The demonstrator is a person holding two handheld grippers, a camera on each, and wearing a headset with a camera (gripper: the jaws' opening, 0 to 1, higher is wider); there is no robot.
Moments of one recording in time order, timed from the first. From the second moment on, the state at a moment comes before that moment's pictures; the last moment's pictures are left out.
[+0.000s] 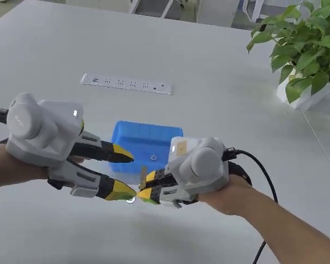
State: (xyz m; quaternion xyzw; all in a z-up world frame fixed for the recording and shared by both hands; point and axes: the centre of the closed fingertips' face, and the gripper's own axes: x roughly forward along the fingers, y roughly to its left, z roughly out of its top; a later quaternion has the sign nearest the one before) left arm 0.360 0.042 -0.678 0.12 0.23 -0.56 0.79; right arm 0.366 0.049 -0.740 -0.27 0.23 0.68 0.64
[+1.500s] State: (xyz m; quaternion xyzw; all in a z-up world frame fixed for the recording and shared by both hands) left arm 0.366 0.073 -0.667 0.09 0.22 -0.50 0.83; right arm 0.444 0.045 -0.694 -0.27 0.20 0.66 0.67
